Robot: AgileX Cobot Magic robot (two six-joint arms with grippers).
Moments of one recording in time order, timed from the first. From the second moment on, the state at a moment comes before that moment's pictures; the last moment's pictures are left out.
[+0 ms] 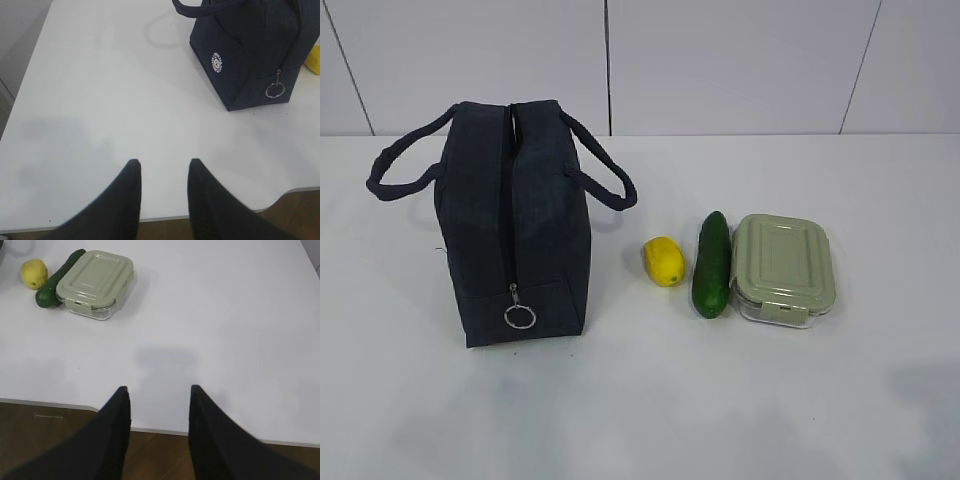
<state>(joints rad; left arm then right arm) -0.03 0.01 -0.52 -0.06 1.10 0.00 -0.06 -0.02 -0.50 0.03 1.15 -0.13</state>
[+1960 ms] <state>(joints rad) -0.03 0.01 -0.52 -0.06 1.10 0.00 -0.06 0.96 -0.72 0.33 0.98 -0.20</state>
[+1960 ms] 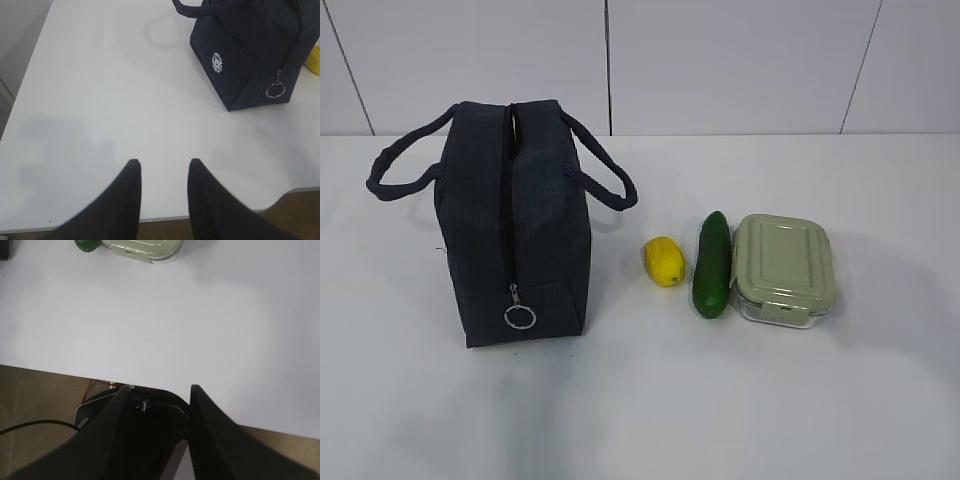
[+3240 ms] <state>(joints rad) -0.03 0.01 -0.52 -0.06 1.10 0.00 -0.39 1.60 -0.89 1.12 1.18 -0.93</state>
